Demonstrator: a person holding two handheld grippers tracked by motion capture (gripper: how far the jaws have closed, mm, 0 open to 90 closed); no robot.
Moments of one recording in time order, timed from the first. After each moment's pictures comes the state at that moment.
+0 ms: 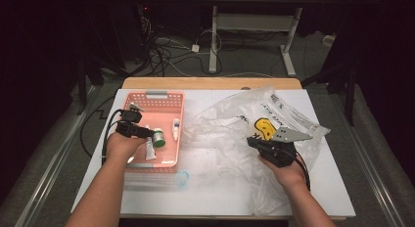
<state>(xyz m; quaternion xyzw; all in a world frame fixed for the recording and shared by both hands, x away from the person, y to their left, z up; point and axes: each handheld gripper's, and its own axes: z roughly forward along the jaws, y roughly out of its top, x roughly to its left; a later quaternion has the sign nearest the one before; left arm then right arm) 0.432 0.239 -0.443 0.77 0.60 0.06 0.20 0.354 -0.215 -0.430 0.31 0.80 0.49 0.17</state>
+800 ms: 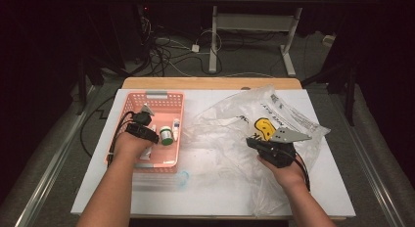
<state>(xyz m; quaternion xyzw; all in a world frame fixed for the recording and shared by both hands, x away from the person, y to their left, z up) 0.443 0.214 -0.458 0.80 0.59 0.02 0.12 0.352 -0.213 -0.429 0.31 0.80 0.49 0.17</state>
